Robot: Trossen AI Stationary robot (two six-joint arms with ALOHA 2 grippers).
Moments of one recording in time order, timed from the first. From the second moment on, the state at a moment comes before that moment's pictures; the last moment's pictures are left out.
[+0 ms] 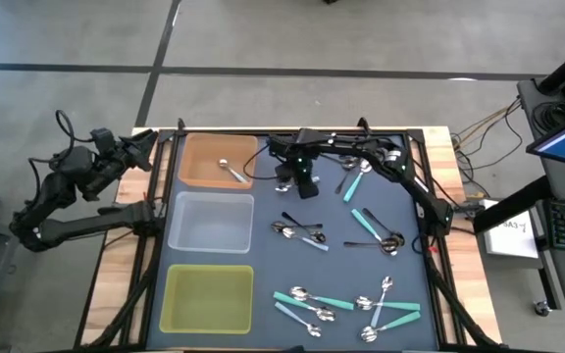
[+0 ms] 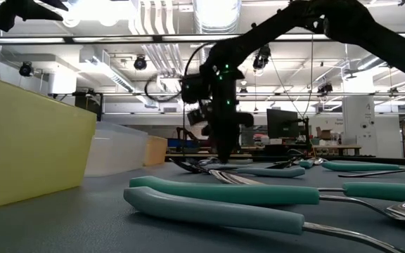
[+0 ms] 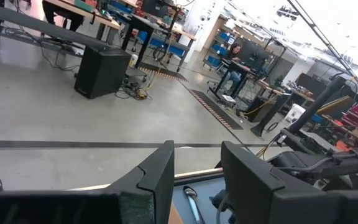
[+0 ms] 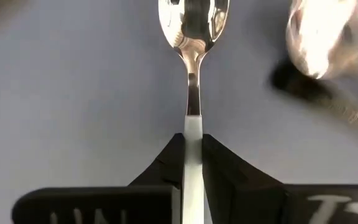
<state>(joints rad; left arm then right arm) 0.33 0.28 0.85 -0.65 -0.60 -0.51 -0.39 2.32 1.97 -1.13 -0.14 -0.68</state>
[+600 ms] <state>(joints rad) 0.33 0.28 0.85 -0.66 -0.60 -0.51 -0.34 2.28 2.04 -0.24 -0.28 -0.33</state>
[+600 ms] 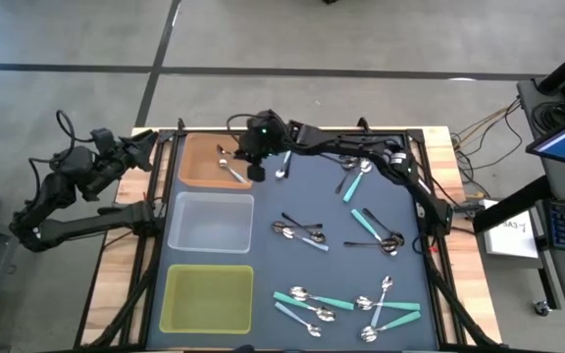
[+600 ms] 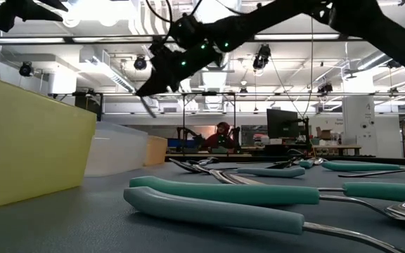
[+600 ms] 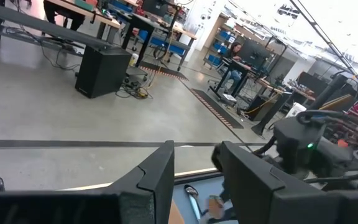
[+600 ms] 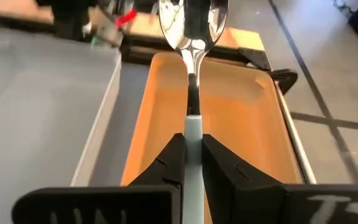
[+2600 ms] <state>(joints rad) 0.33 0.34 0.85 -0.65 -0.60 -0.47 -0.40 1.73 1.20 -1.01 0.16 1.04</state>
